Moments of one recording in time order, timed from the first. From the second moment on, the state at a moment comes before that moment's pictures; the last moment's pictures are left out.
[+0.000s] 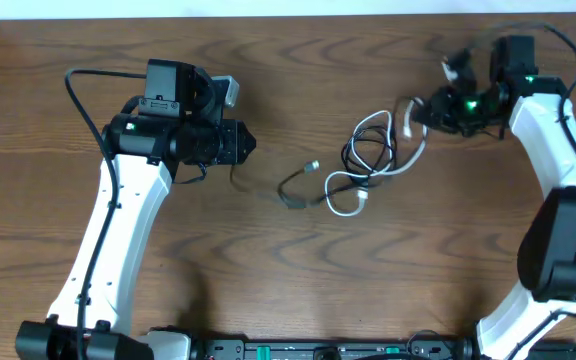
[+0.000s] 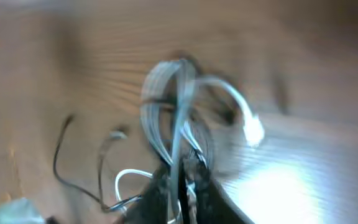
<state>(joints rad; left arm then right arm) -0.14 1.48 1.35 -0.96 0.42 -0.11 -0.09 1.92 1.47 -0.81 -0.65 0.16</state>
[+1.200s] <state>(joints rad) -0.64 2.07 1.51 -0.53 0.16 -0.52 -0.28 1.90 1.46 -0.93 -0.50 0.20</state>
